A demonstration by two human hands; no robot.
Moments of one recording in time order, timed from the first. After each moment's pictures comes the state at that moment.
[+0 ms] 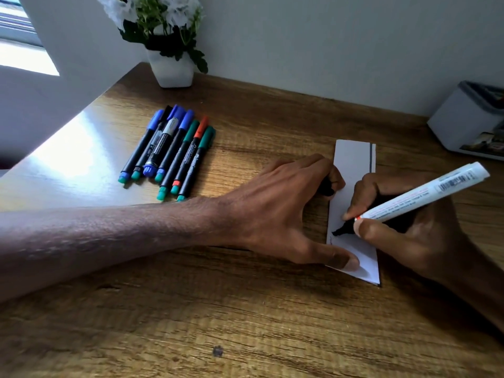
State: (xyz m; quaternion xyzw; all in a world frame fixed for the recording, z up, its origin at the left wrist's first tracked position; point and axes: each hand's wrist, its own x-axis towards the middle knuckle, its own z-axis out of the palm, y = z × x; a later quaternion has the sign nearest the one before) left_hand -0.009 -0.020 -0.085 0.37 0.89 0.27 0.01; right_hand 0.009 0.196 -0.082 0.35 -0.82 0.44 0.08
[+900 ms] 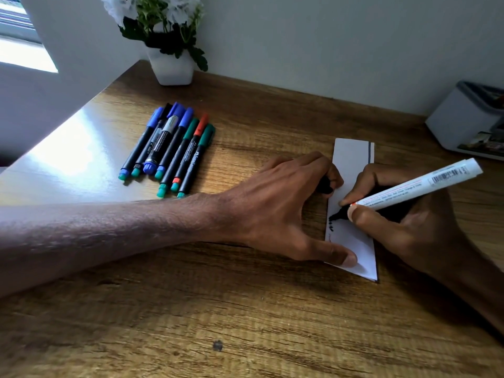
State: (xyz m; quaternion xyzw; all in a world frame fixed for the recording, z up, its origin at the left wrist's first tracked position) left_hand -0.010 -0.021 -0.085 0.37 0.89 0.27 0.01; right_hand 0.005 0.192 -0.082 0.33 -0.84 0.42 0.11
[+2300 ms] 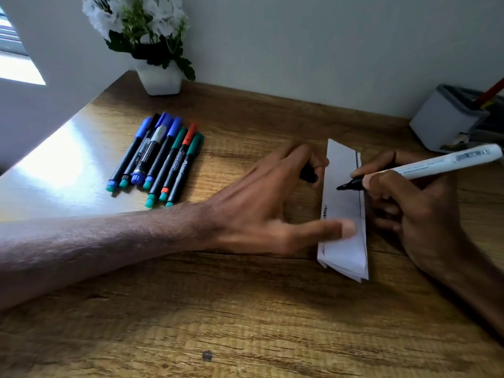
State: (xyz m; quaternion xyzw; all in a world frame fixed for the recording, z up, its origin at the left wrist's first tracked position) left_hand -0.012 -0.025 -0.082 0.37 0.86 0.36 -0.04; right_hand 0.005 0.193 -0.077 0.11 -0.77 0.62 0.12
